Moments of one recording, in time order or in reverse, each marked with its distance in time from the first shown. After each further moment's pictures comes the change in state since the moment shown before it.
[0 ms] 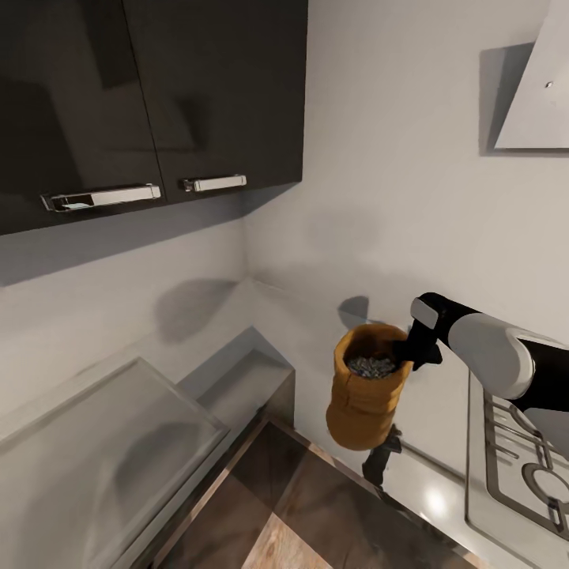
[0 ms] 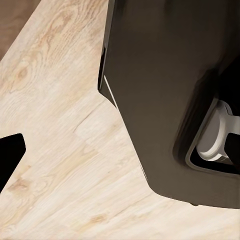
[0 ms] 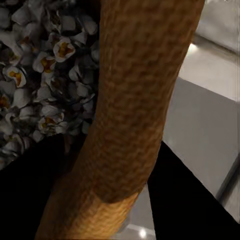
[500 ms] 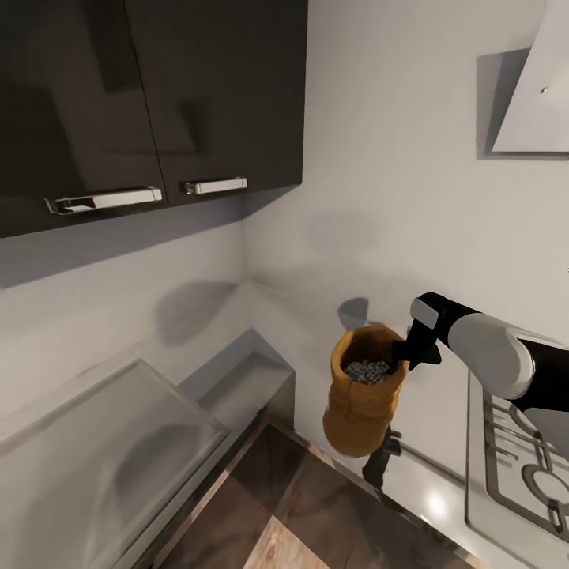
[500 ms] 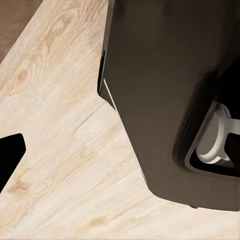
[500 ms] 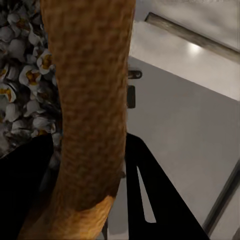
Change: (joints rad) left arm 0.000 0.000 0.000 0.000 0.000 0.000 0.000; right arm 0.001 0.000 -0.005 0.001 -0.010 0.000 0.000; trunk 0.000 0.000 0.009
